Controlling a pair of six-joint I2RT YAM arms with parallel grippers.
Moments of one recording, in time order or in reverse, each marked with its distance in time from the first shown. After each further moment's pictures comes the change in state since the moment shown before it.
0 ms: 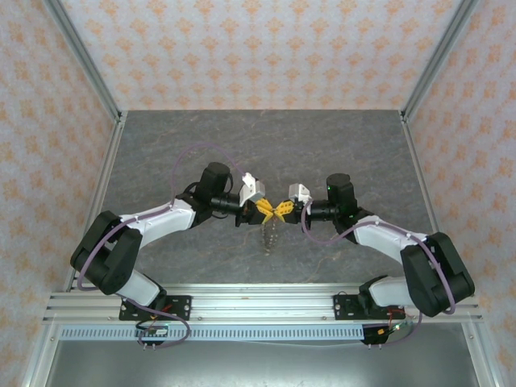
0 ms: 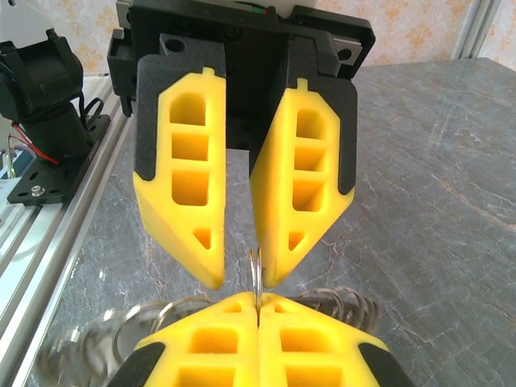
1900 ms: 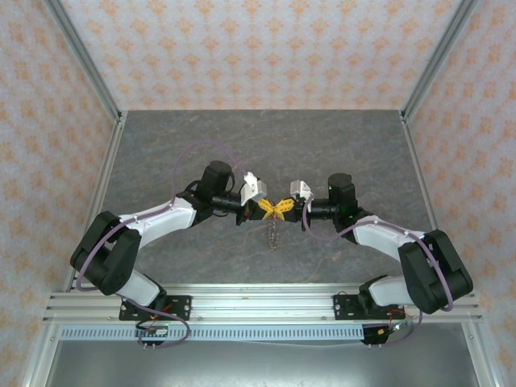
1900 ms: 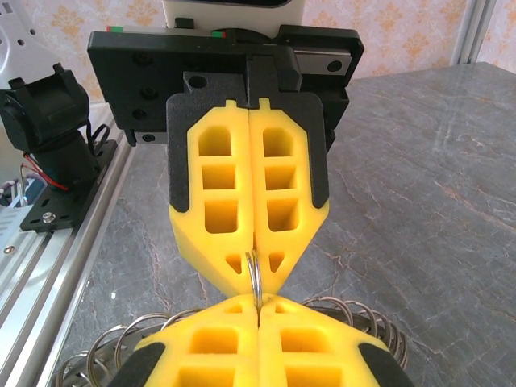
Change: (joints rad) left arm -0.011 -0.001 0.026 -0.050 -0.054 0.050; right arm -0.005 0.018 -0.011 0.098 -0.028 0.118
